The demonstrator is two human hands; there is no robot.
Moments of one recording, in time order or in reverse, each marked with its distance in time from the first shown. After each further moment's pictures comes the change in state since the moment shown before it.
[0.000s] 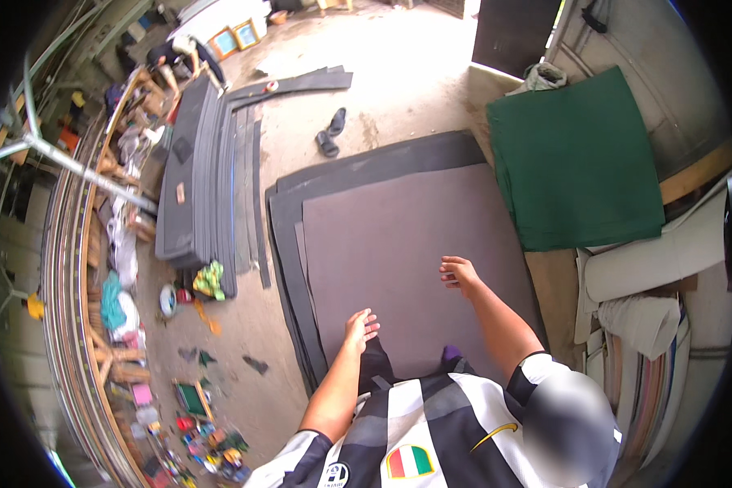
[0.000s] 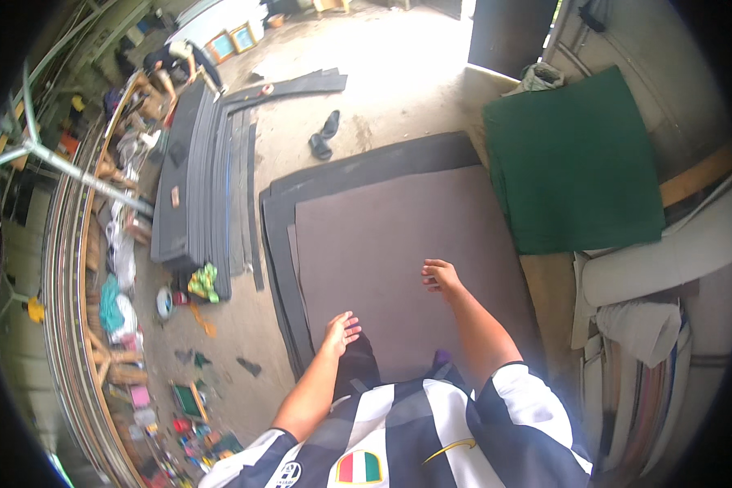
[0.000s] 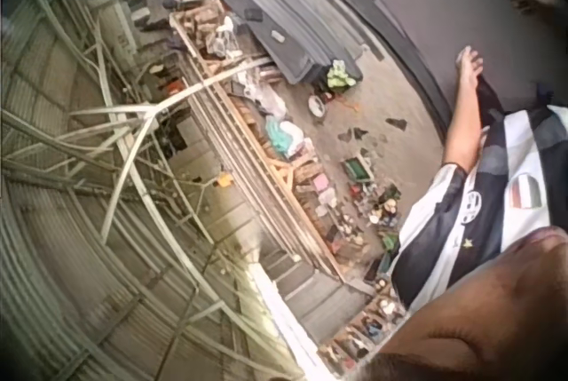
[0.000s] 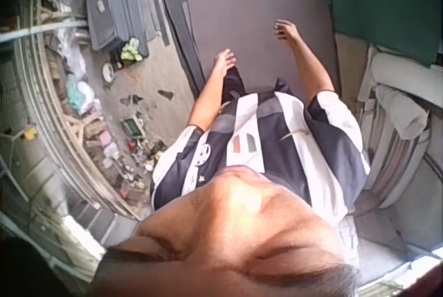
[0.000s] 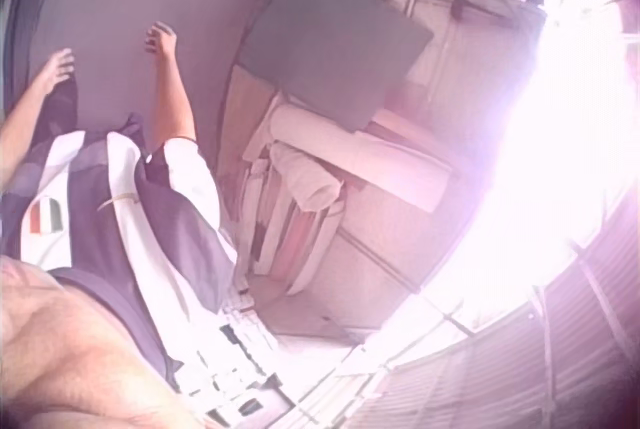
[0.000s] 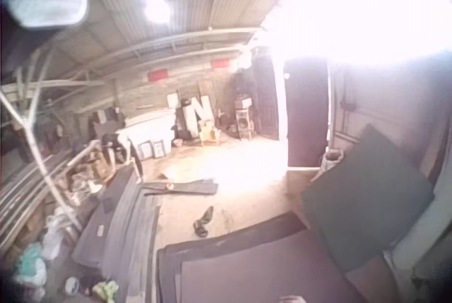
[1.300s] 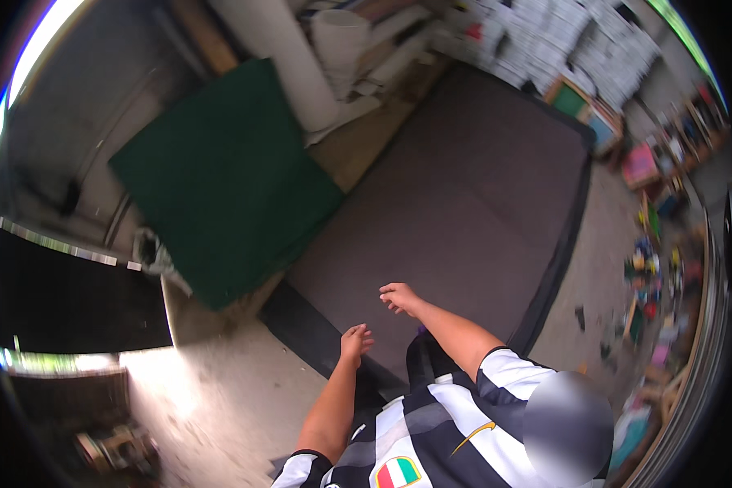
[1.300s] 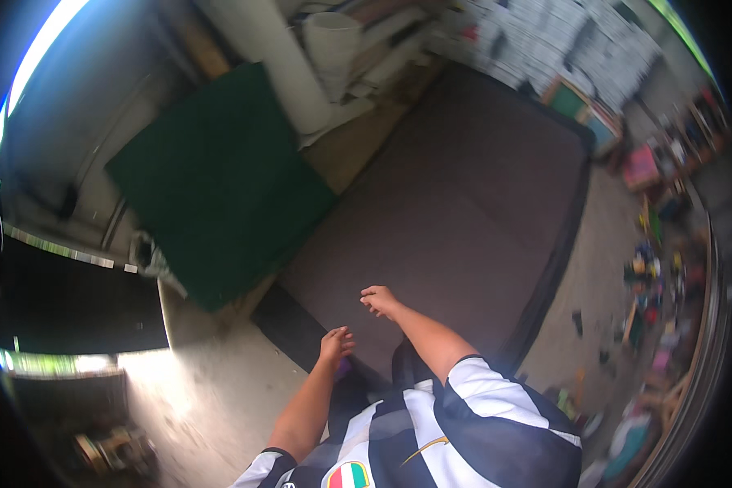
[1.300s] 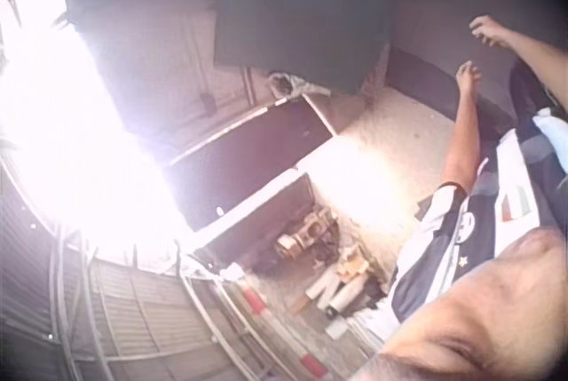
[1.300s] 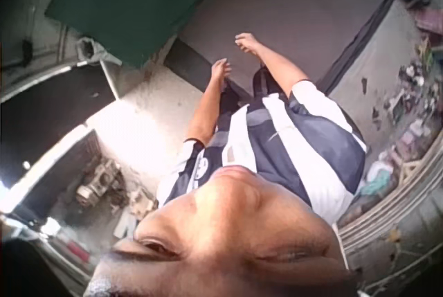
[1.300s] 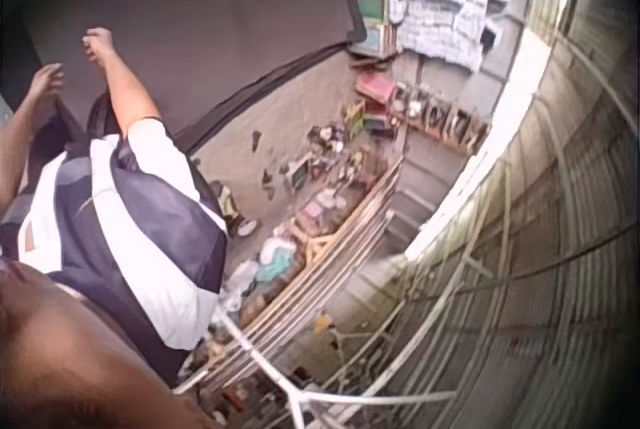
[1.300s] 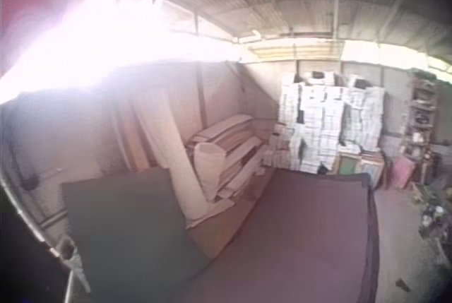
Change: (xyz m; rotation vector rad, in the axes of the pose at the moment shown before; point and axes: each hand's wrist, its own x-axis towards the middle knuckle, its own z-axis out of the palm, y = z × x) left_hand 0.369 0.475 0.466 1.943 -1.147 -0.160; right_hand 0.293 -0.201 0.083 1.324 1.186 -0.060
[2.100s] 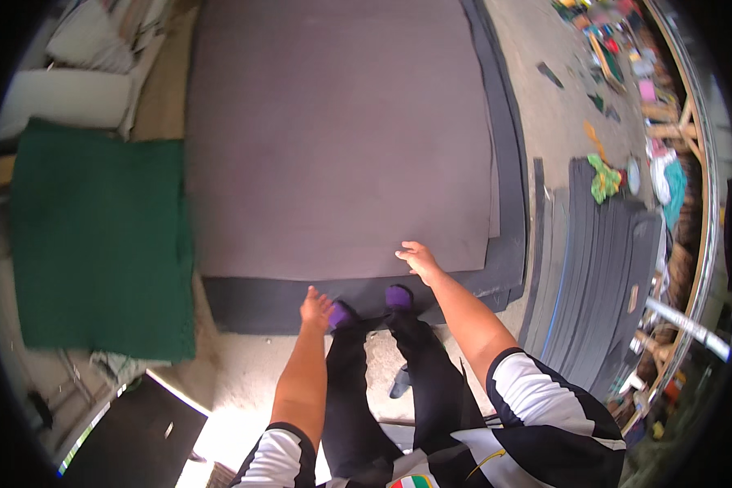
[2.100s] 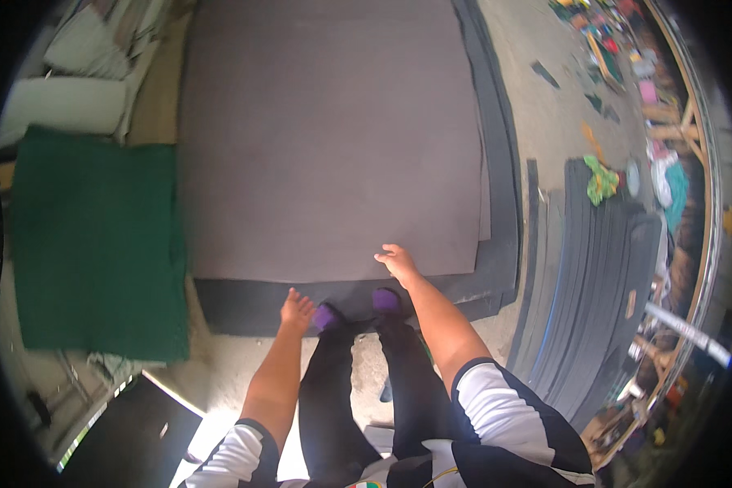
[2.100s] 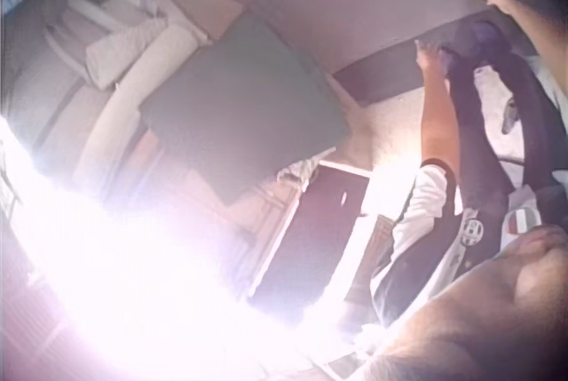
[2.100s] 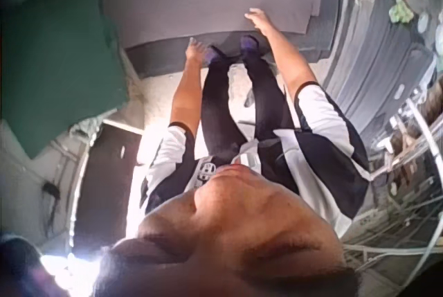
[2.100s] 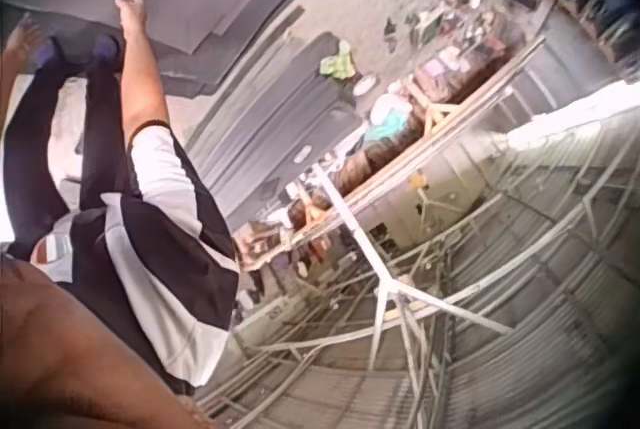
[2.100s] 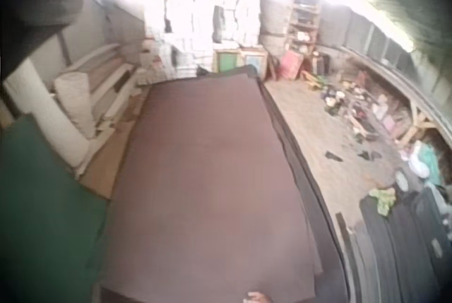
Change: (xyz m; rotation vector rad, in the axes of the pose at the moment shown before) left_hand 0.243 -0.257 -0.112 0.231 -0.004 -0.365; right_hand 0.009 0.474 0.094 0.736 0.637 0.279
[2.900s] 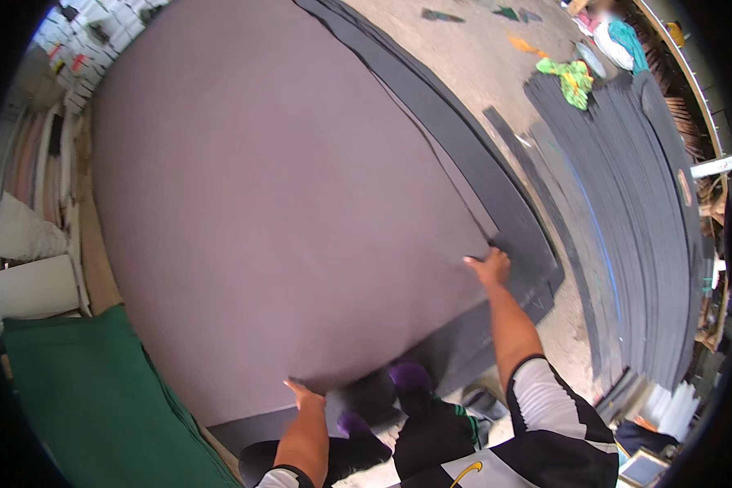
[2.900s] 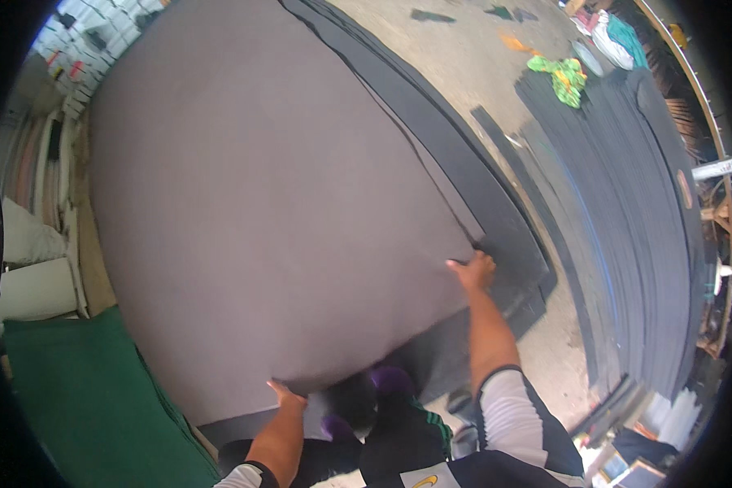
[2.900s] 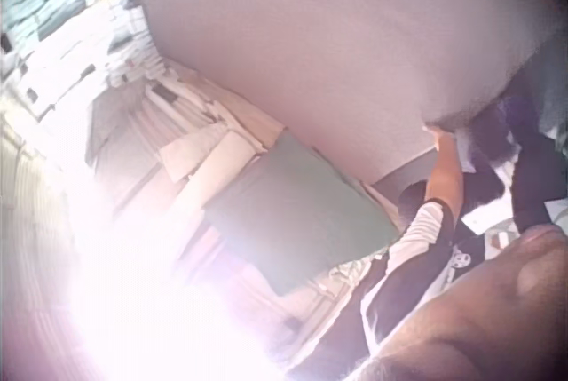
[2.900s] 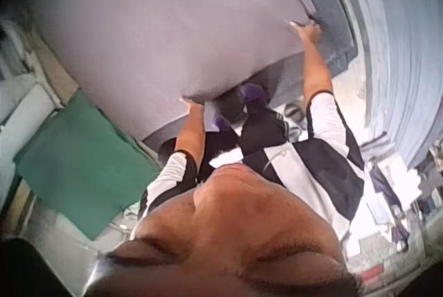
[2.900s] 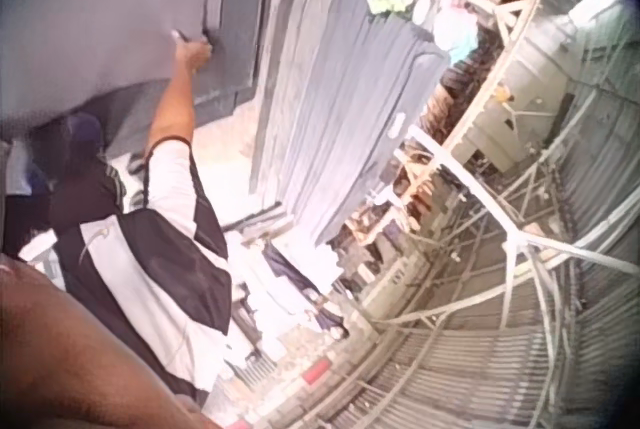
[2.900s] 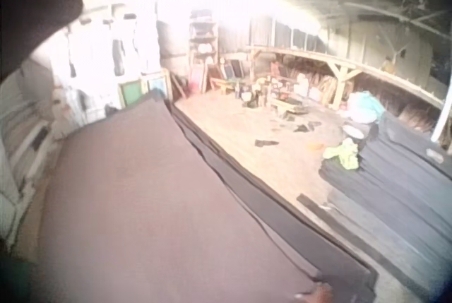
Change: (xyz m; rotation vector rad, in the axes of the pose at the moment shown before) left_hand 0.219 -0.037 0.044 -0.055 0.413 0.093; right_hand 0.184 0.234 -0.232 -0.361 1.094 0.248
